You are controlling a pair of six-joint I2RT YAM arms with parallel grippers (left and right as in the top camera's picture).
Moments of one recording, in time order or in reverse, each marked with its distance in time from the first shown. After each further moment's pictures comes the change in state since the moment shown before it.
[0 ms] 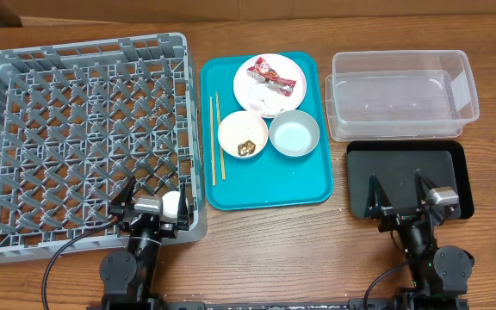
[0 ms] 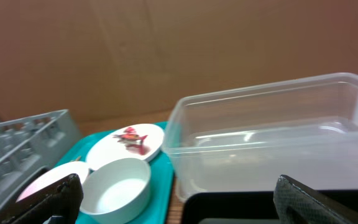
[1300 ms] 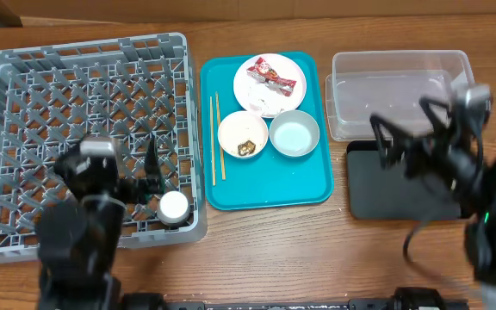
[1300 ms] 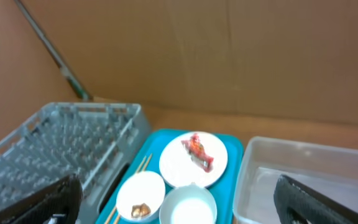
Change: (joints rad) left arm 0.000 0.613 0.871 -0.399 -0.085 -0.066; right arm 0.006 0.880 1.099 -0.512 -0.304 -0.135
